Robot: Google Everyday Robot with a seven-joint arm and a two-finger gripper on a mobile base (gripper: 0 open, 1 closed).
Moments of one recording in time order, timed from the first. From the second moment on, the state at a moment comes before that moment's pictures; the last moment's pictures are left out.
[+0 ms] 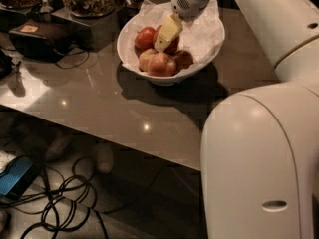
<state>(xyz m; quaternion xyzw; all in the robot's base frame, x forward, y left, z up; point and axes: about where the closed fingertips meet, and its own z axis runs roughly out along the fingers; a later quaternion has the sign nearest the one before) 0.712 -0.056 0.925 -0.46 0.86 0.08 0.18</state>
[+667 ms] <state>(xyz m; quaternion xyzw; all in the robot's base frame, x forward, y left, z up) 0.712 -0.055 0.929 -0.46 0.86 0.08 0.18</state>
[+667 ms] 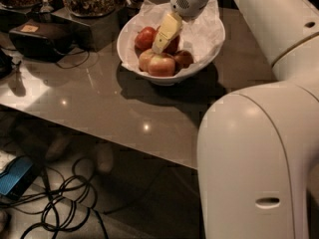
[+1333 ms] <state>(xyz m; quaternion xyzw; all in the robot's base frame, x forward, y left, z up) 0.712 -0.055 0.929 -0.46 0.86 0.08 0.18</state>
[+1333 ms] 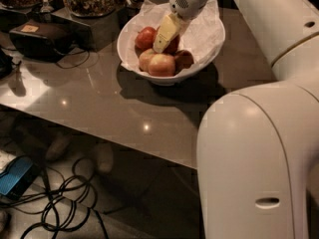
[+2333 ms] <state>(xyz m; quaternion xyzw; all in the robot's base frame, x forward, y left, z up) 0.714 -0.052 0.930 -0.46 0.86 0.08 0.19</state>
